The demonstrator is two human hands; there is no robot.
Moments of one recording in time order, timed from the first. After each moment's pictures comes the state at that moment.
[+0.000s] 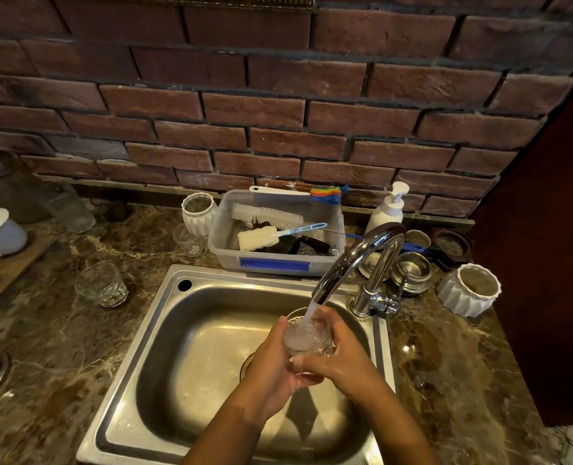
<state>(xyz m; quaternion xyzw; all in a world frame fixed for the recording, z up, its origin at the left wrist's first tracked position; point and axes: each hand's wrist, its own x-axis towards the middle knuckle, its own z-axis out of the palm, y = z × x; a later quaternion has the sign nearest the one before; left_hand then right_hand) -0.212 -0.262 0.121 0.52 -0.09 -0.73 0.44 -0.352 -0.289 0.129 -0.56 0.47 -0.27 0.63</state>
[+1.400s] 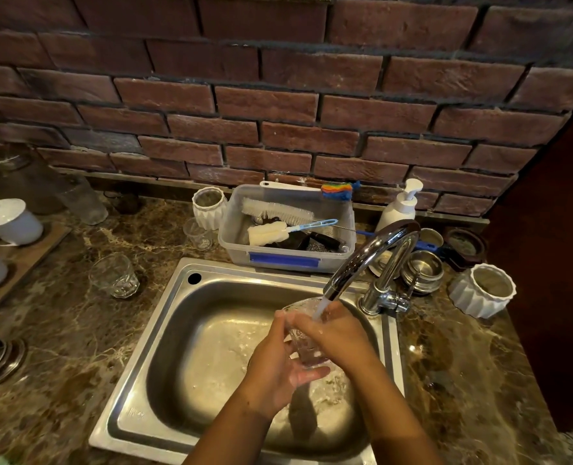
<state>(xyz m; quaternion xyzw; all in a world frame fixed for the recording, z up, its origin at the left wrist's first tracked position) -0.208 -0.258 0.123 0.50 -0.03 -0.72 0.48 -0.317 -0.314 0.138 -0.53 0.63 -0.17 0.55</state>
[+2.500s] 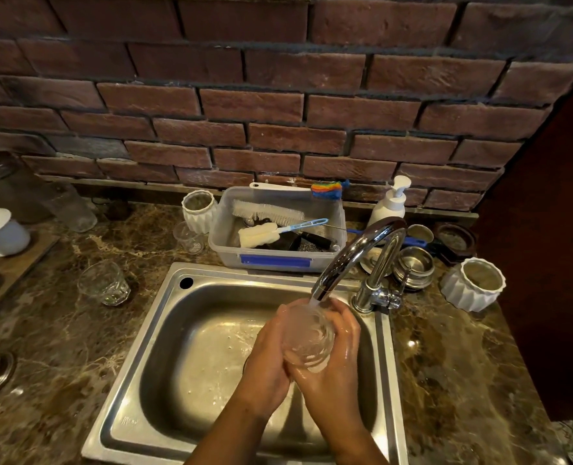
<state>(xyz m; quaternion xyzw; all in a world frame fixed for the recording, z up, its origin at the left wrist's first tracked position) -0.214 -0.260 0.125 0.48 -0.18 -0.65 0.55 -0.314 -0.251 0.109 -0.61 0.54 -0.46 0.36</state>
